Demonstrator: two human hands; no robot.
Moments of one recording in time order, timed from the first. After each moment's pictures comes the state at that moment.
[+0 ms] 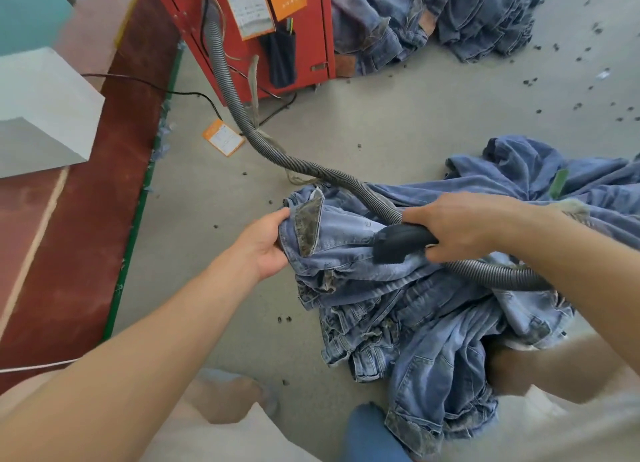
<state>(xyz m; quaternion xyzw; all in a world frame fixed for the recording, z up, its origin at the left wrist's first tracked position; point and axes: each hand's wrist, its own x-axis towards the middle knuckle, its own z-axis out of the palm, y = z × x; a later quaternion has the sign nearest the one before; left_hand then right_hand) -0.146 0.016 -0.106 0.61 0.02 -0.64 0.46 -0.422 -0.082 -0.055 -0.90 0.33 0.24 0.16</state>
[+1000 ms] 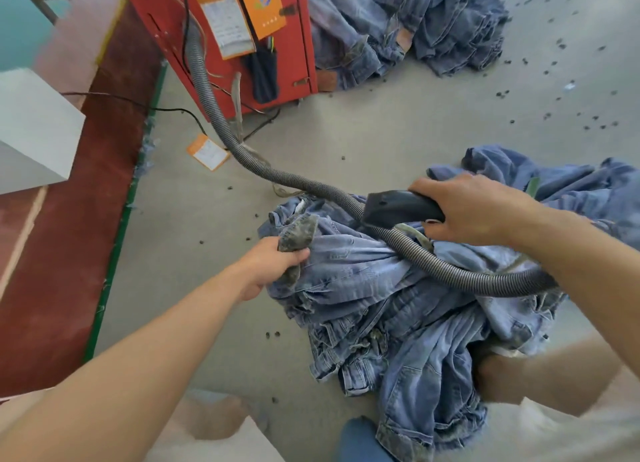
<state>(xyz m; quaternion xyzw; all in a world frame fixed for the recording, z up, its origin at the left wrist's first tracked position) -0.147 0.018 -0.137 0.73 -0.31 -0.57 0.23 -0.459 -0.099 -0.041 -0.89 0.43 0.09 0.15</state>
